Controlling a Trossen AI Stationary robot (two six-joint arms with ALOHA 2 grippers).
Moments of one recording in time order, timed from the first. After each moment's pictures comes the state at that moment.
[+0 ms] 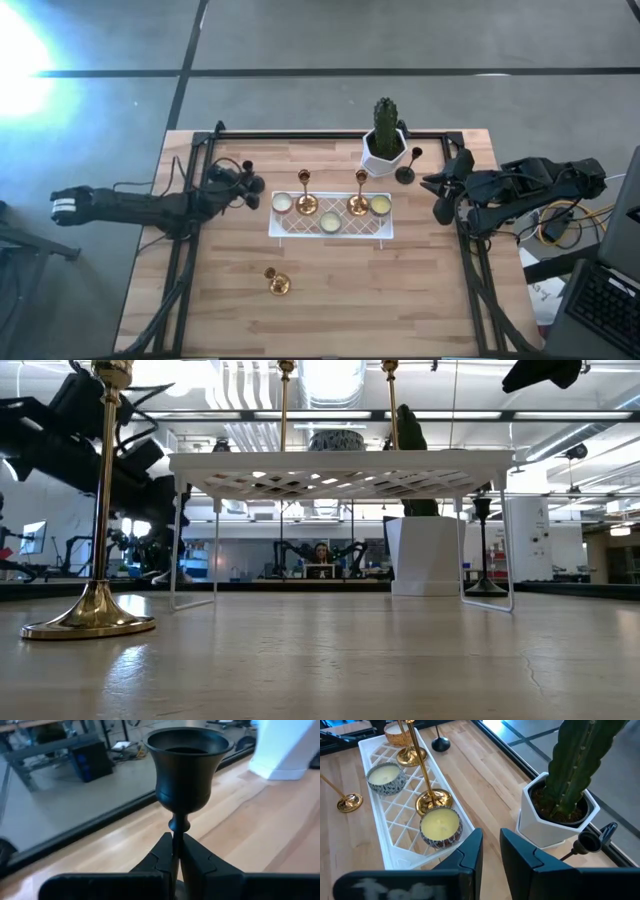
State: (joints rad) left arm 0.18 0.76 0.14 0.27 -0.74 -0.19; right arm 0.24 0.79 1.09 -1.06 0.58 0.52
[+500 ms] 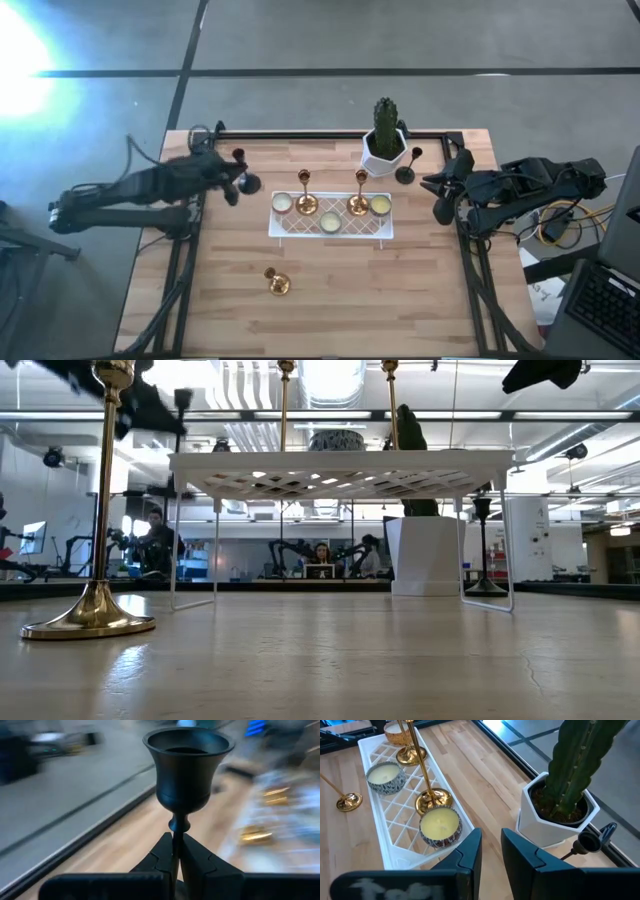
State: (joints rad) left arm 0.18 0.55 0.69 -0.49 -0.39 -0.22; right arm 0.24 0.79 1.09 -1.06 0.58 0.51
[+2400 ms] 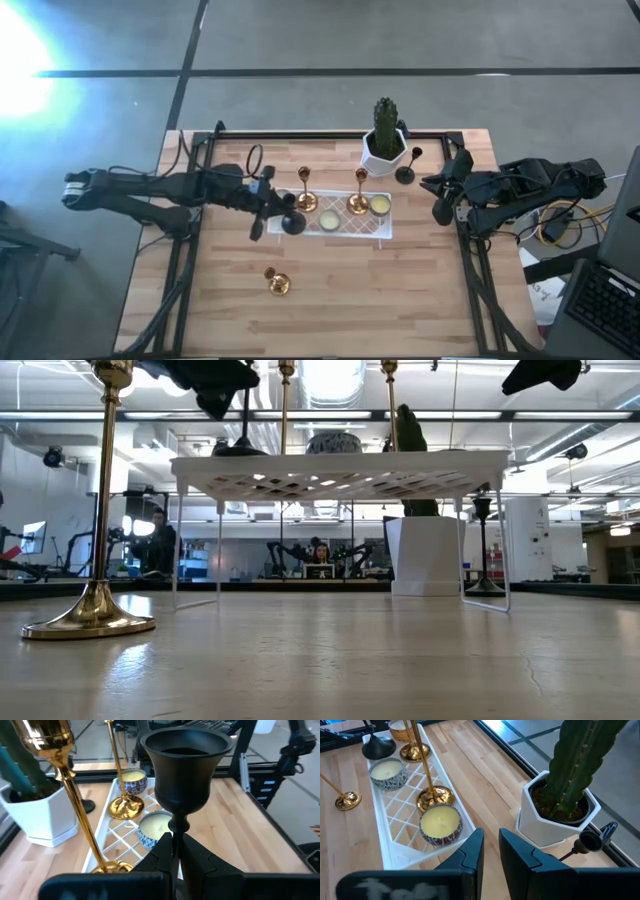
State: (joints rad) left arm 0.03 0.99 0.80 -0.10 0.12 0.03; right arm 0.24 0.79 1.08 -1.06 0.58 0.51
